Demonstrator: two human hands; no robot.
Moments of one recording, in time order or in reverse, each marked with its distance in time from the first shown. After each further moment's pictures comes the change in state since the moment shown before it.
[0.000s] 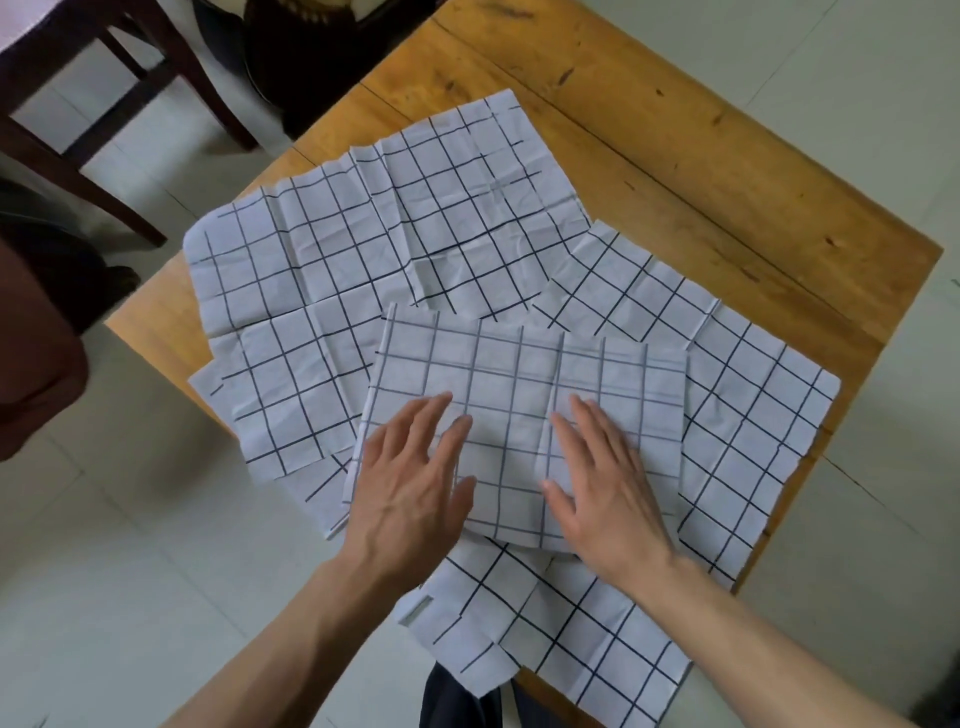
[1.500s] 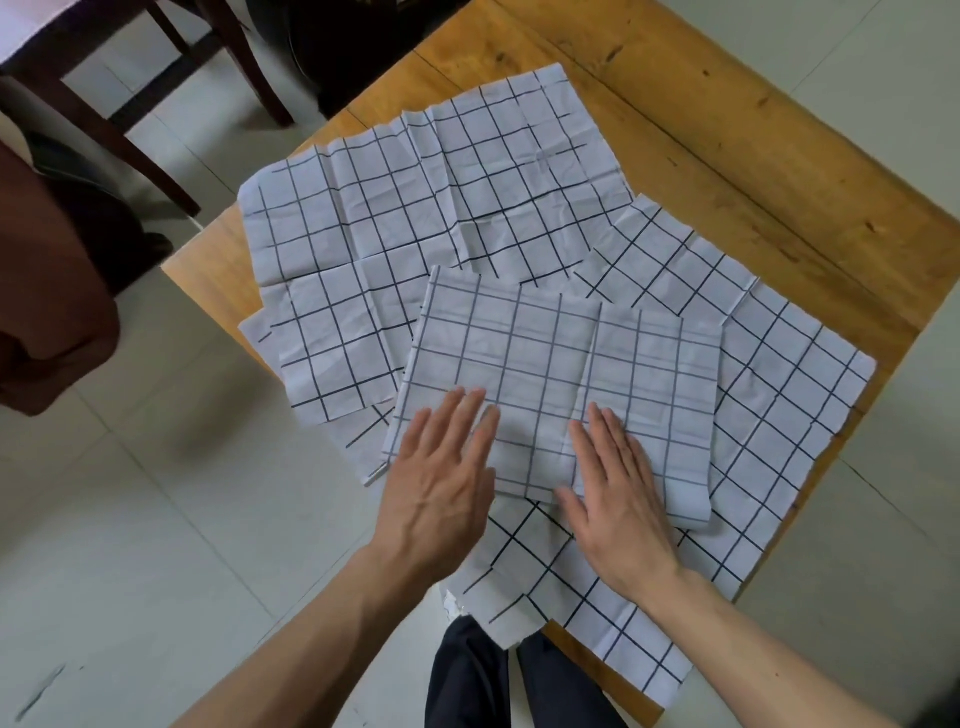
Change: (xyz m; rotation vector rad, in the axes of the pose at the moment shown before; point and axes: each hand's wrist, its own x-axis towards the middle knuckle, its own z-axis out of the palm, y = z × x) left_hand -0.044 -0.008 0.031 0.076 0.057 0.058; right_hand -0.042 -0.018 0.039 -0.054 -0.048 0.002
